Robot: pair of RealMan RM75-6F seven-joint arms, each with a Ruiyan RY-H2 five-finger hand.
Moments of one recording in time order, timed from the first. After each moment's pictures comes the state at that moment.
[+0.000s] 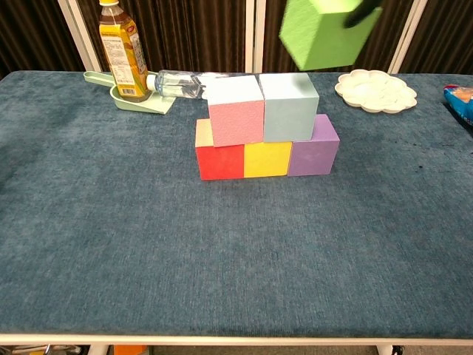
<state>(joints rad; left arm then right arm) -0.36 -1.25 -0.14 -1.50 1.34 1.27 -0.19 1.07 -0.98 0.30 -1.98 -0.64 0.82 -0.61</state>
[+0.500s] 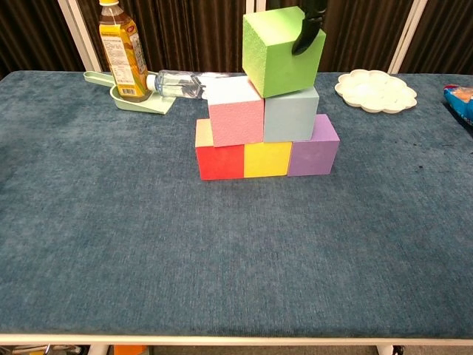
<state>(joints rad) -0.35 -1.25 -0.13 -1.46 1.36 1.26 -0.25 1.33 -1.09 0.21 -1.95 -0.35 0.87 -0.76</state>
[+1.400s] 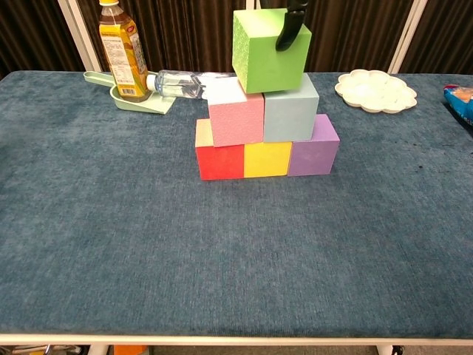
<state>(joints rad) -0.34 -1.24 -0.13 -1.44 1.37 1.23 -0.35 1.46 -1.10 0.19 -1.93 -0.11 0.88 -0.74</state>
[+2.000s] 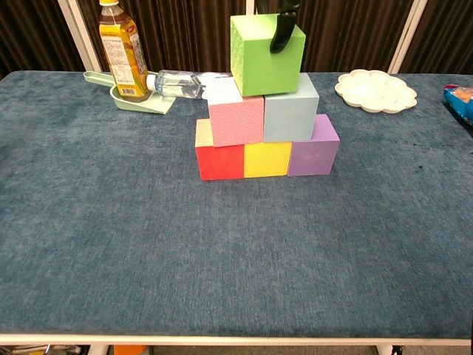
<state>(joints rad) -0.34 -1.23 -0.14 -1.43 1.37 1.21 -0.41 1.55 -1.10 0.17 -1.89 0.03 0.85 -0.76</state>
